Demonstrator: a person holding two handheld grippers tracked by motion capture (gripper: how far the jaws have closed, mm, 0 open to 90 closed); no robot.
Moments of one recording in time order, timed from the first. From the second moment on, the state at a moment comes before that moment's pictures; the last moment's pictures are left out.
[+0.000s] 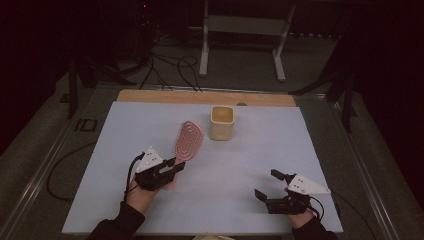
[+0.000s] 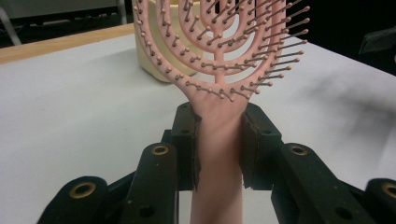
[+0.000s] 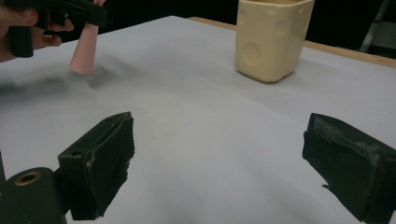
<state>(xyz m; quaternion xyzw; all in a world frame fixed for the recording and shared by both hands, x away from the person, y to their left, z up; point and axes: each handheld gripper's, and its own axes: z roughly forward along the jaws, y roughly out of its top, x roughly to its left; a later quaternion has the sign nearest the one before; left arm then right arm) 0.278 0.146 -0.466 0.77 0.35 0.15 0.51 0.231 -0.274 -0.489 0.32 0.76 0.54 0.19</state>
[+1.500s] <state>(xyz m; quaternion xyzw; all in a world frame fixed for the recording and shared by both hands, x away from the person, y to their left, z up) 0.274 0.145 -0.465 0.77 0.34 0.16 0.52 0.246 -0.259 -0.405 0.33 0.77 0.52 0.18</state>
